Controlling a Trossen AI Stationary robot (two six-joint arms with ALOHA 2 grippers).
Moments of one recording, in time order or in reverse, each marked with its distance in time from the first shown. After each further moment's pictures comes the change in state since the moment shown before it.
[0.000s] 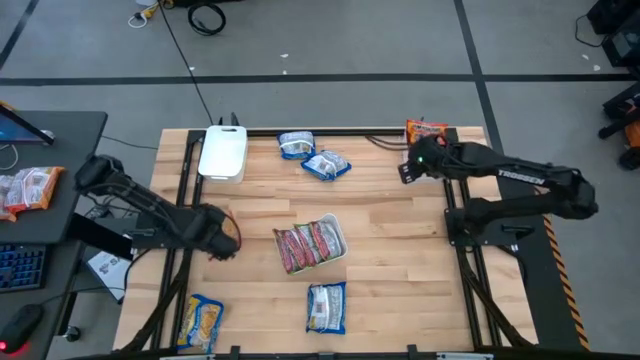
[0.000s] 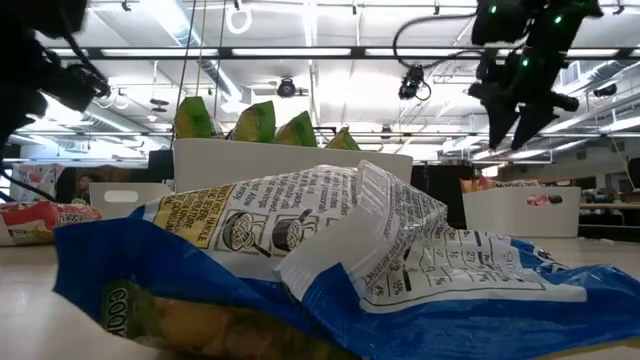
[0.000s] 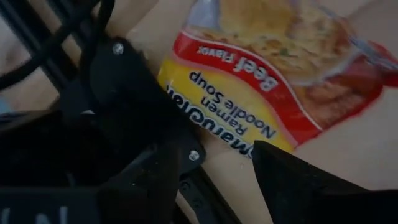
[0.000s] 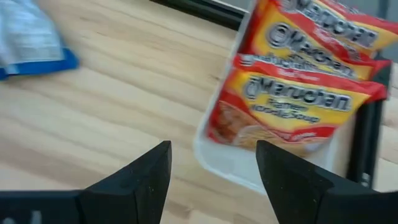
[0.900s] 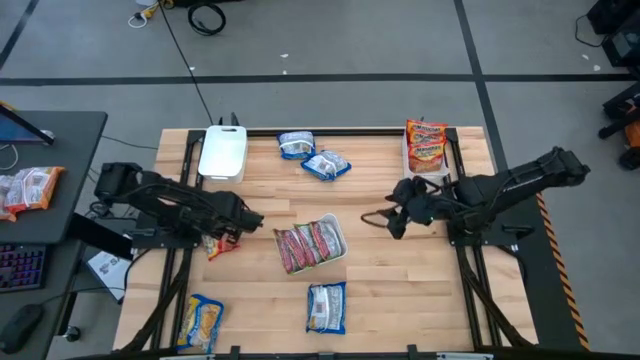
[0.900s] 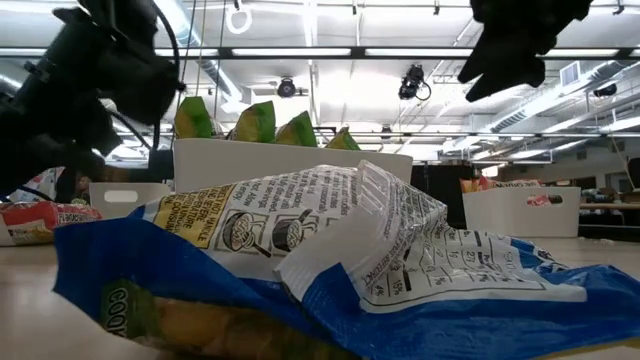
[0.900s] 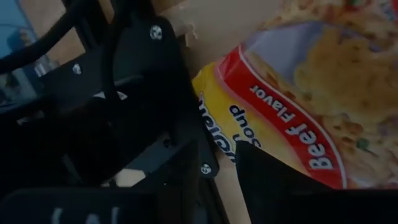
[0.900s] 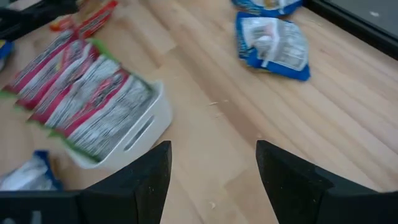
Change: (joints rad) left arm 0.398 0.247 0.001 0.002 0.091 0.102; right arm 0.697 0.033 0.000 0.320 0.069 0.032
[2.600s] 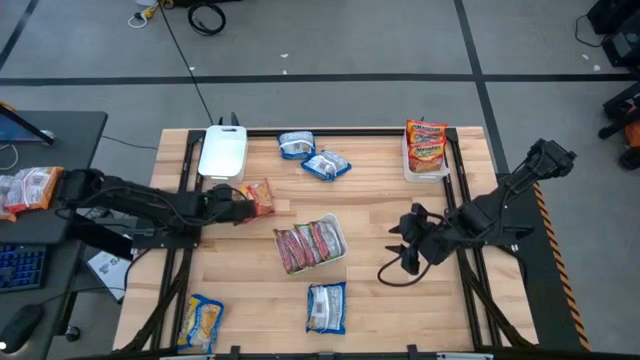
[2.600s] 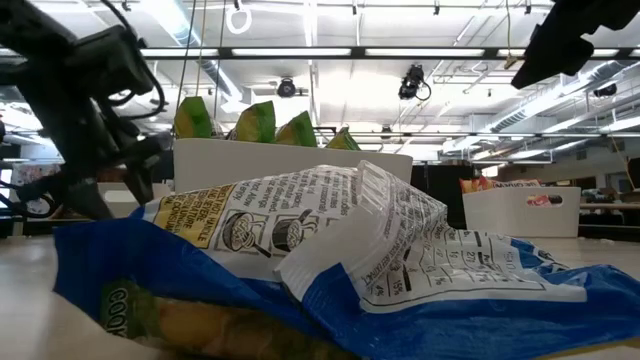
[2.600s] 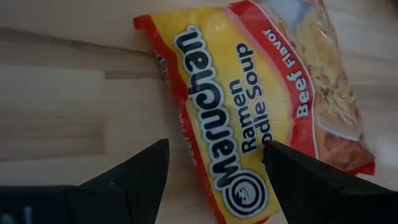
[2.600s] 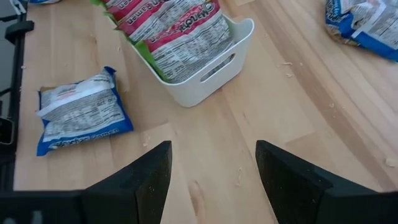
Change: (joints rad) left arm 0.061 -0.417 -0.407 0.891 -0.458 -0.221; right arm 0.334 0.079 0.000 -0.024 0.018 0.077
